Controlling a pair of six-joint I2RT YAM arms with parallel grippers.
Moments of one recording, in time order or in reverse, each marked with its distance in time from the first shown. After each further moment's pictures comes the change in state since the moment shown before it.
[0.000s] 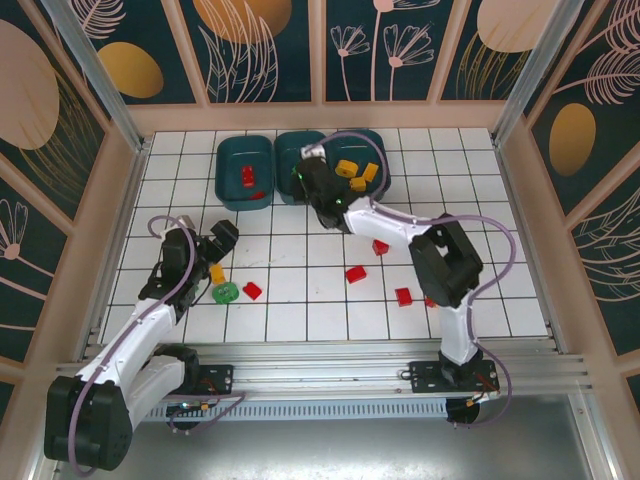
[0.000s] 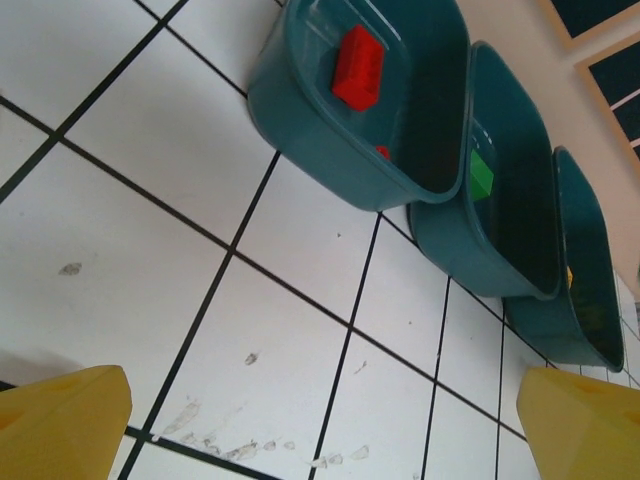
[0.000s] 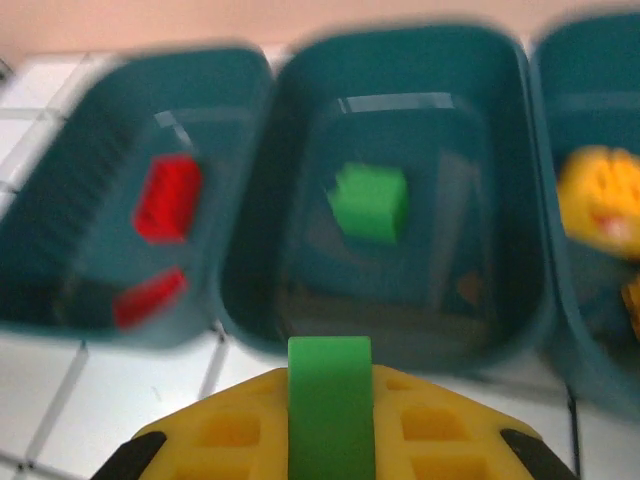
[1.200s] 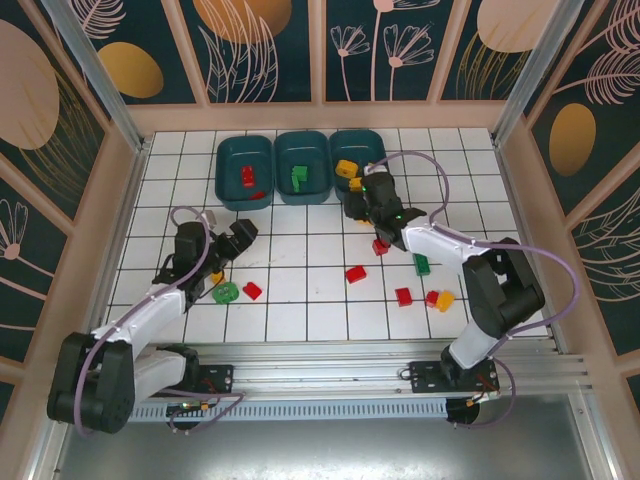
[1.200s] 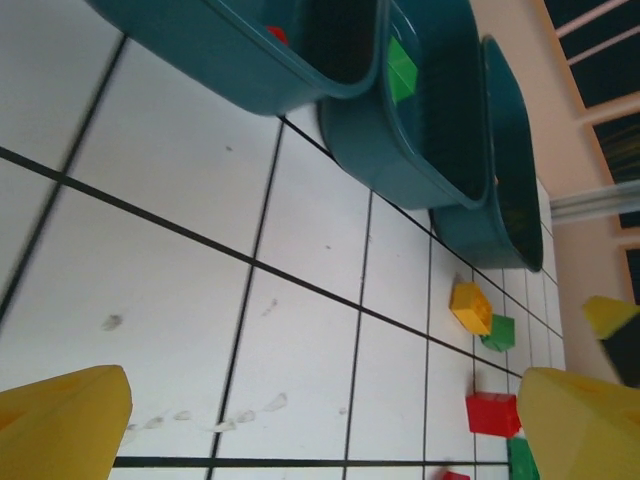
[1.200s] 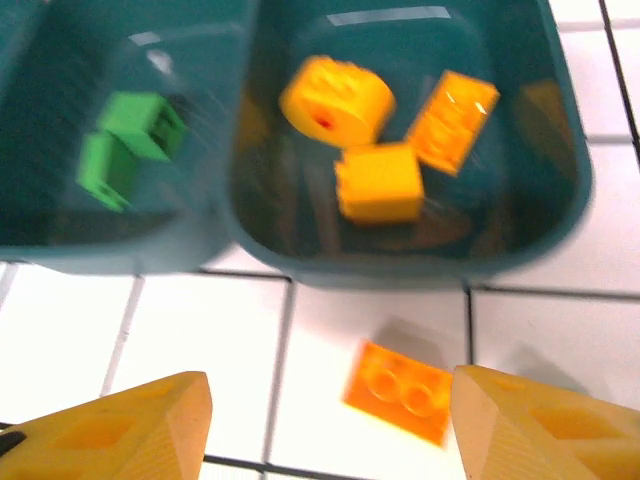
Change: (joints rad) left arm -0.054 0.219 0.003 0.243 0.232 -0.020; right arm -0.213 -0.411 -0.587 -0.019 -0.092 -0.037
